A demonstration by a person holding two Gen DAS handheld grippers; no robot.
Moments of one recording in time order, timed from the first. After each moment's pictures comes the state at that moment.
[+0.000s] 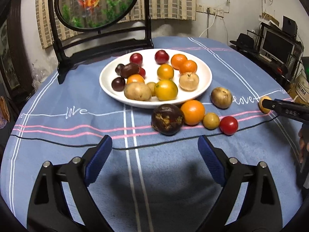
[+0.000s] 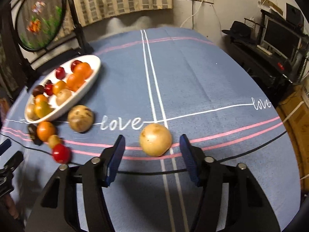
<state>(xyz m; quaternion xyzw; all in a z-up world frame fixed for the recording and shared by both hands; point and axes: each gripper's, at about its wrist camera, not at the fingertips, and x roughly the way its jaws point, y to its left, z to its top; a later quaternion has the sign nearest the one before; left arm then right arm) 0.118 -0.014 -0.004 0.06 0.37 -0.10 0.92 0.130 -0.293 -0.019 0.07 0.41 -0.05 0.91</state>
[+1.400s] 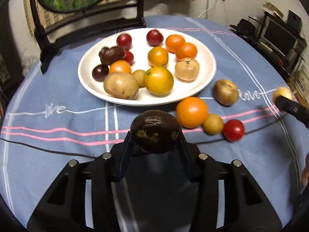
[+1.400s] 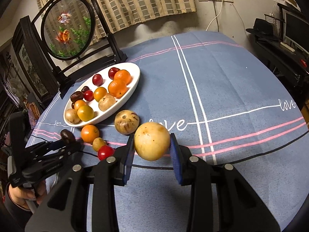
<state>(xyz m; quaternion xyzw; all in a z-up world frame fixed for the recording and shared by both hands) 0.158 -0.036 -0.012 0.06 0.44 -0.11 0.89 0.116 -0.280 0.003 0.13 0.38 0.07 0.91</state>
